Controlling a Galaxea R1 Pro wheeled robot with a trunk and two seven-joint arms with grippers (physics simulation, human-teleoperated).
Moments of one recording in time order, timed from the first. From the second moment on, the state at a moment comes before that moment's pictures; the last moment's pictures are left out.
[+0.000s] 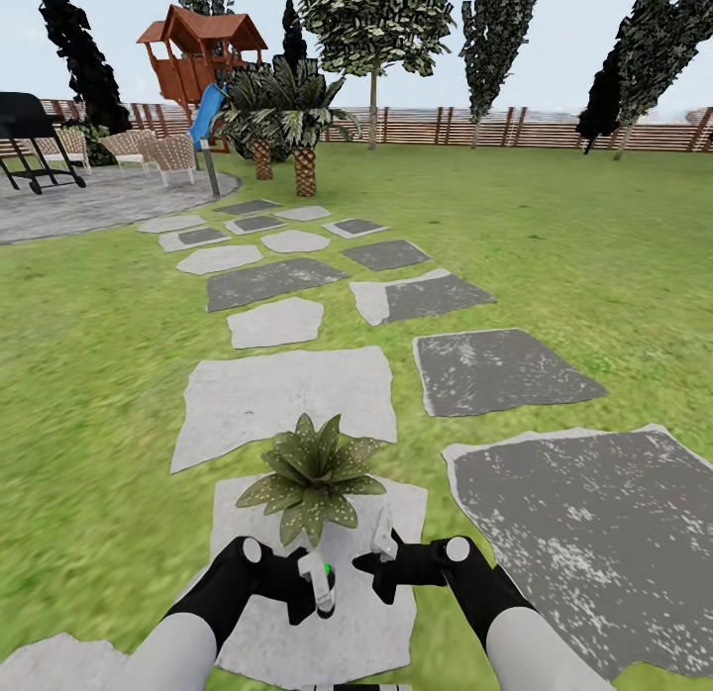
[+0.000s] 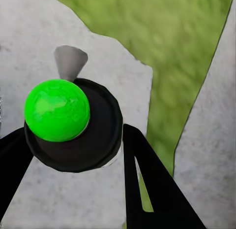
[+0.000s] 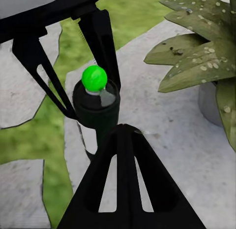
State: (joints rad) left arm -0.62 -0.15 0.20 -0.54 -1.10 -0.08 -0.95; right arm -0.64 0.17 -0.21 -0.49 0.84 -0.29 0.94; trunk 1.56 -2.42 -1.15
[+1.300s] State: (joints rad) left arm -0.62 -0.16 0.21 -0.52 -1.09 -0.14 -0.95; right arm -0.64 0.17 -0.21 -0.48 0.84 -0.29 1.00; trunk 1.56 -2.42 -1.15
